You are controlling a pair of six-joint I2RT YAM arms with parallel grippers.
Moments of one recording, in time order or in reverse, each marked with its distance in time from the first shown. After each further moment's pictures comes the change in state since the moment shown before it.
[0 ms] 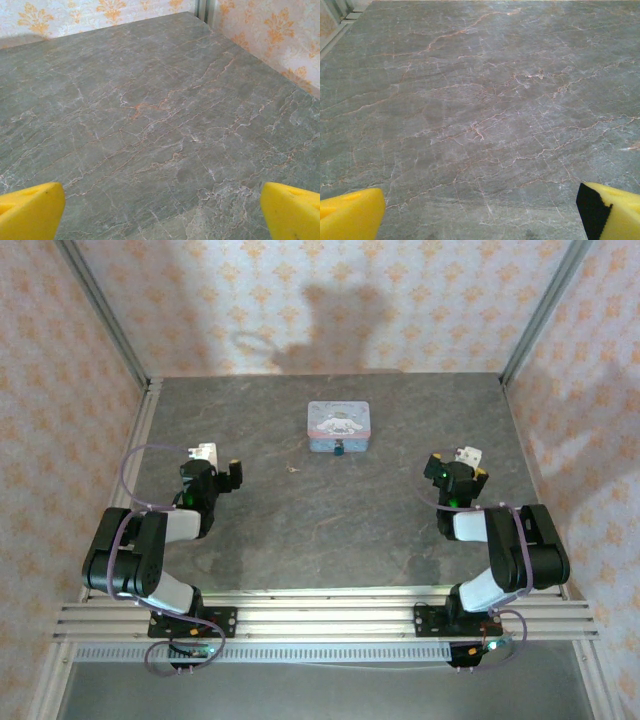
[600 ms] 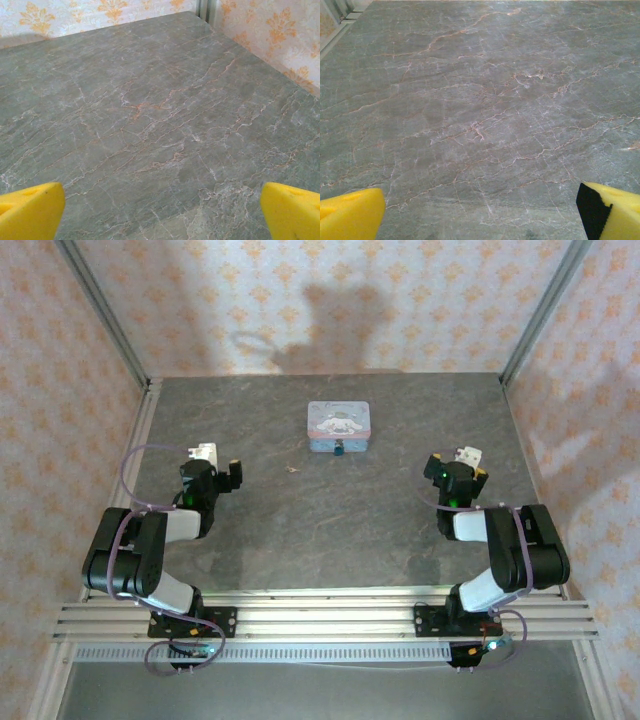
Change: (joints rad) left arm 0.000 0.000 0.000 0.000 0.000 0.000; right arm 0.000 -0.002 0.000 -0.005 -0.010 -0.003
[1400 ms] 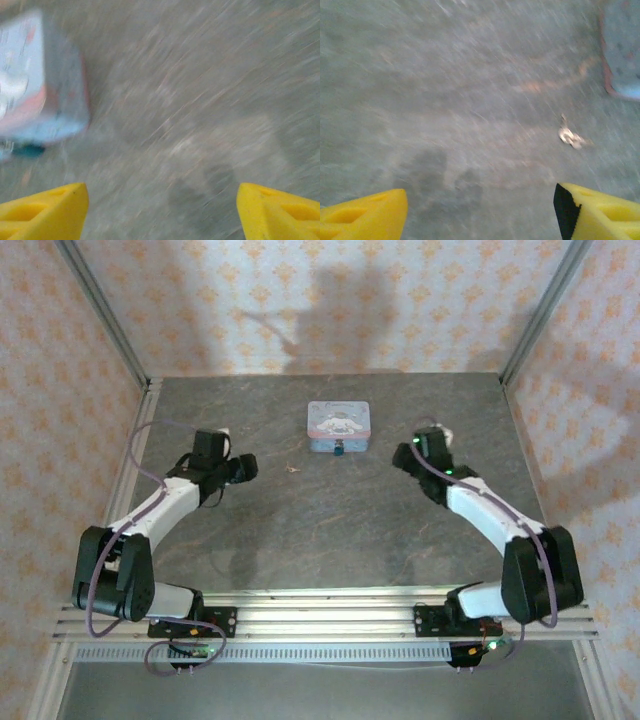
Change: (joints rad) left arm -0.127 -0.122 0.402 -0.938 0.205 -0.315; right arm 0.279 -0.126 0.462 -1.009 -0.185 0.401
